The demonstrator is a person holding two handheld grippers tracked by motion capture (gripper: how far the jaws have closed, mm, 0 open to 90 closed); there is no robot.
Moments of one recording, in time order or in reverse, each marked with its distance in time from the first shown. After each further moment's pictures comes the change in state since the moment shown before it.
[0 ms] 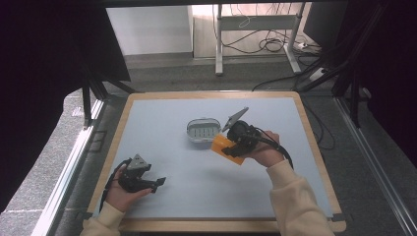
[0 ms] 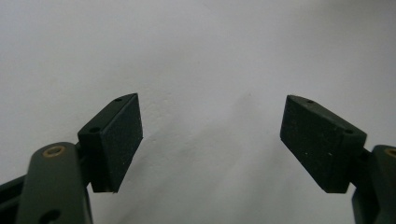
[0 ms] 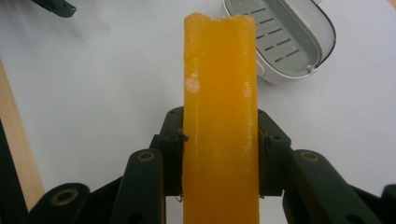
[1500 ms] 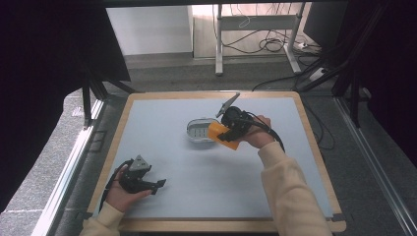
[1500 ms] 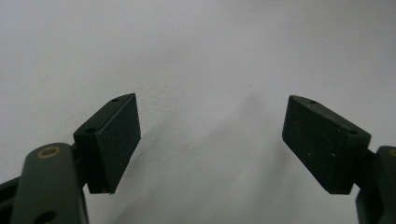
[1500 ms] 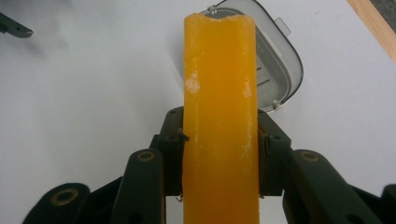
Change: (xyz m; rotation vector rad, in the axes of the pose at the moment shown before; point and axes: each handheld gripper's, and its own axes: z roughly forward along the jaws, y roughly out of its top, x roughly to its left) left arm 0.000 -0.002 0.003 0.029 -0.003 0.039; right arm -0.039 0.028 0.023 -0.002 0.004 -0.043
